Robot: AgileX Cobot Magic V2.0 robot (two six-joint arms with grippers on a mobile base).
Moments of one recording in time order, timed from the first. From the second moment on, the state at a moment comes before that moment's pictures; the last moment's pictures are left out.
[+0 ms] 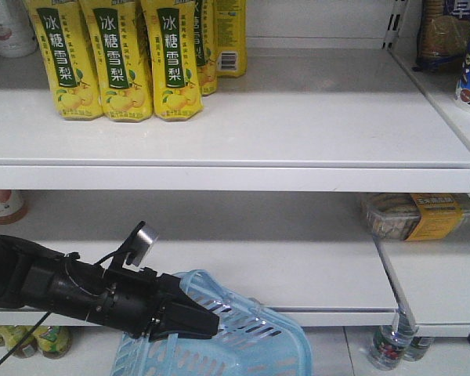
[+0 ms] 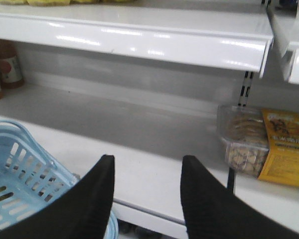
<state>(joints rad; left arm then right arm) -0.26 1.79 -0.75 -1.54 1.11 1.01 0.36 0.08 -0.24 -0.03 0.43 0.04</state>
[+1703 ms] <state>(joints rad) -0.28 1.79 -0.75 -1.54 1.11 1.01 0.36 0.08 -0.08 0.02 0.24 0.08</state>
